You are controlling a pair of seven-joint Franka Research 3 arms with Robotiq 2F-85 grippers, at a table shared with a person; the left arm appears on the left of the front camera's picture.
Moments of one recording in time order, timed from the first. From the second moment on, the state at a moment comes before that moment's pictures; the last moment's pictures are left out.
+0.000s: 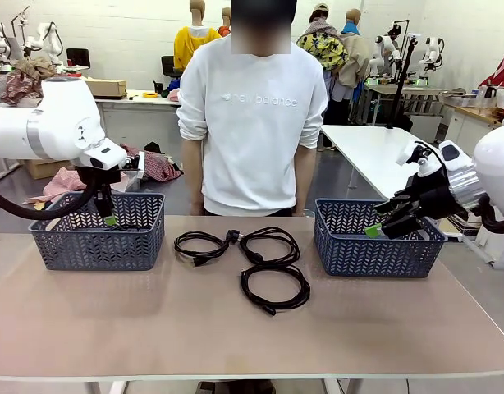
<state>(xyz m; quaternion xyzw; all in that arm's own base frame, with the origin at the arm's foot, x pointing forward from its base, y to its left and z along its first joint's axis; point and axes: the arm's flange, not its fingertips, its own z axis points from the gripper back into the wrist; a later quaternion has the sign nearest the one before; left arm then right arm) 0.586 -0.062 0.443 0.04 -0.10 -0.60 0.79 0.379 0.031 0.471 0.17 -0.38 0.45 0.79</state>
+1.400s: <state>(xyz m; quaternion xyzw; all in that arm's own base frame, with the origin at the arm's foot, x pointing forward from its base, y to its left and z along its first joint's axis) 0.585 -0.066 0.443 0.03 -0.09 -0.60 0.80 0.379 0.031 0.471 0.17 -0.38 0.45 0.79</state>
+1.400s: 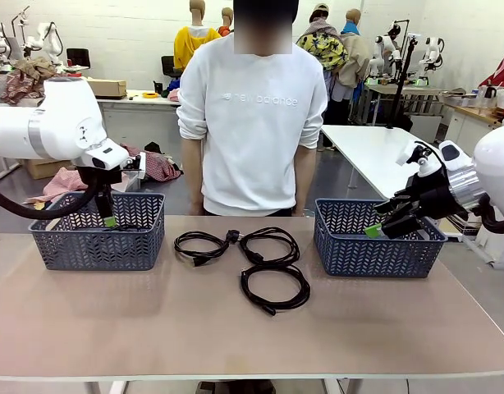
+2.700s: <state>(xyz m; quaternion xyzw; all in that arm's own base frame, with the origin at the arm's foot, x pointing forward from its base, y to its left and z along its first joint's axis) 0.399 -0.101 0.439 -0.08 -0.17 -0.61 0.77 0.379 0.031 0.471 0.17 -0.37 0.45 0.79</state>
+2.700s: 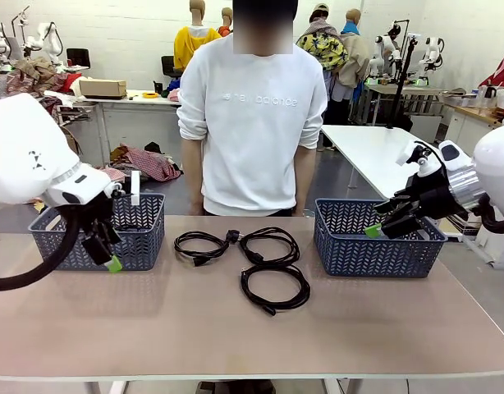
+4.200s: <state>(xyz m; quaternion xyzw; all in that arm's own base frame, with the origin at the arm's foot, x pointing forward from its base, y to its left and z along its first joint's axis) 0.391 -0.103 0.433 -0.08 -0.18 -0.61 0.77 0.379 0.031 0.471 0.17 -0.37 0.45 0.79</state>
